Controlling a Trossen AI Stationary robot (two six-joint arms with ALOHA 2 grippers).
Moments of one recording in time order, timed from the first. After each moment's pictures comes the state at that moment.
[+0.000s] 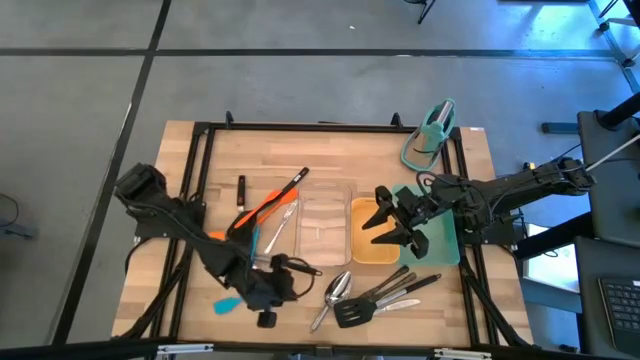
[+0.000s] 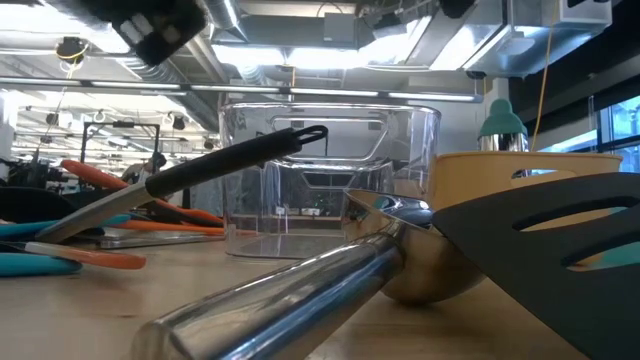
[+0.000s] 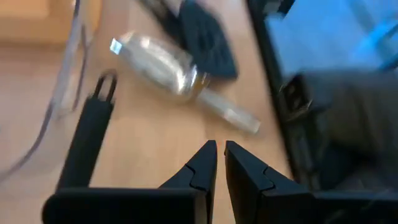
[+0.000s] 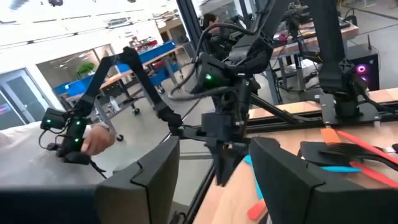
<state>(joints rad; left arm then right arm) -0.65 1.64 1.03 -0.10 -0.29 -0.54 0.21 1.05 0.68 0.37 -0.26 0.38</state>
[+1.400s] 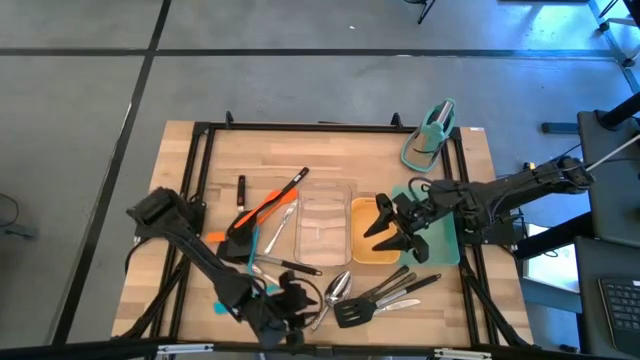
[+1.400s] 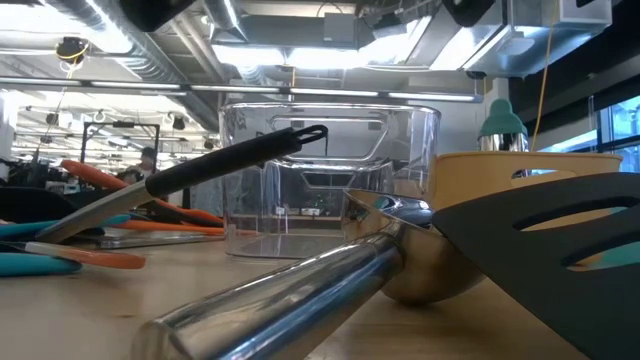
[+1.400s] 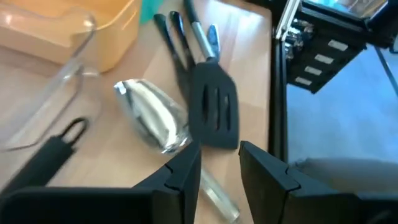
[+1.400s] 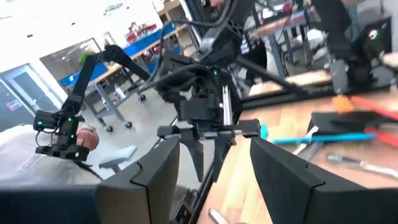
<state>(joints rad) -0.73 1.92 1.35 -0.18 -0.64 -0.83 0.26 1.05 0.68 0.27 -0.26 0.44</state>
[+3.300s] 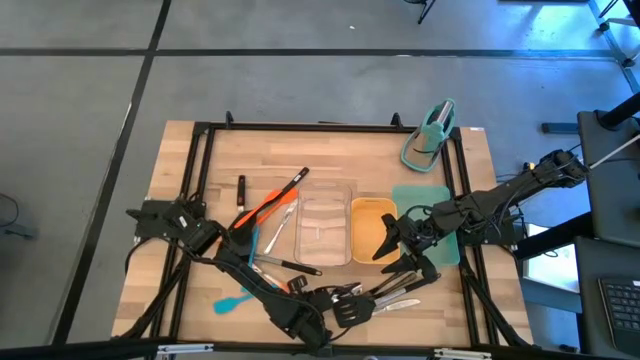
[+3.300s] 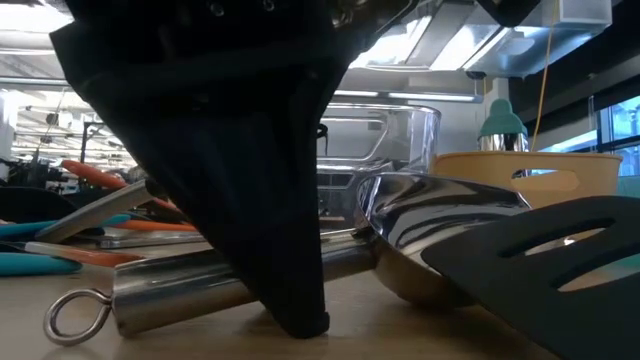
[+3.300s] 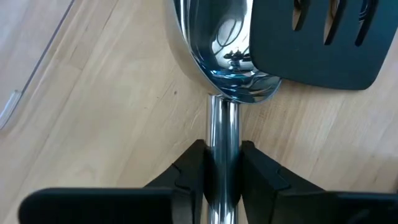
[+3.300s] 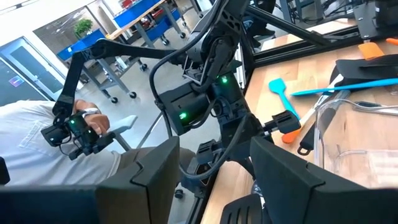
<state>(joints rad) -0.62 2.38 1.86 -0.85 -0.36 -1.07 0.44 1.05 0.68 0.15 -0.14 0.49</state>
